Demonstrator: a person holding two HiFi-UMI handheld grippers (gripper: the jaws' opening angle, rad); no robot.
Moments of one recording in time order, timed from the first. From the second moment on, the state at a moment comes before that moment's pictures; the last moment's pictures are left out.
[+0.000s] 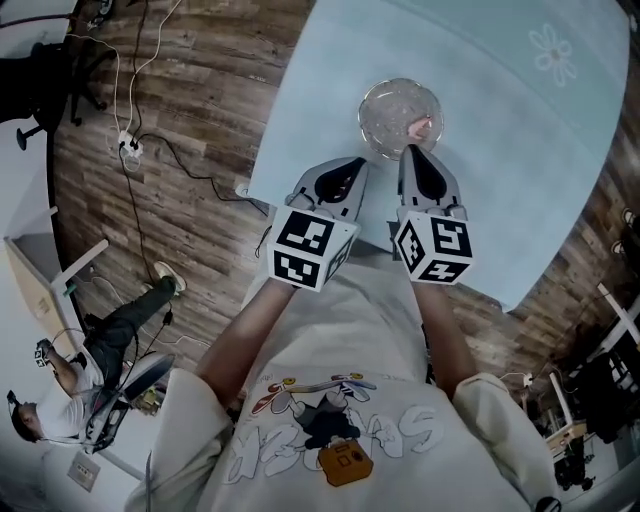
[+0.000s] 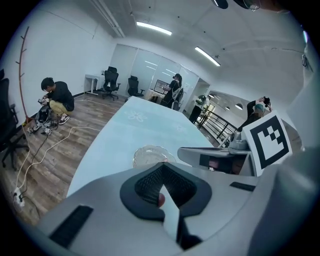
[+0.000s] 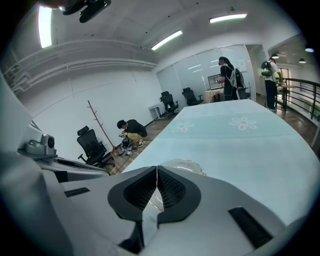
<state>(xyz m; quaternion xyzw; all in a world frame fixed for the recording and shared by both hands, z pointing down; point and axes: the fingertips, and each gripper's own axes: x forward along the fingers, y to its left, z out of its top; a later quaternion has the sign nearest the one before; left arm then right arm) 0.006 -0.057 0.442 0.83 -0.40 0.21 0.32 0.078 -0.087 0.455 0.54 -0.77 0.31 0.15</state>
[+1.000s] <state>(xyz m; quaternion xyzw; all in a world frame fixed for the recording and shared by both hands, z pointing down) -0.008 -0.033 0.322 0.88 -0.38 0.15 0.24 0.087 -0.054 0.345 0.47 -0.83 0.25 0.17</state>
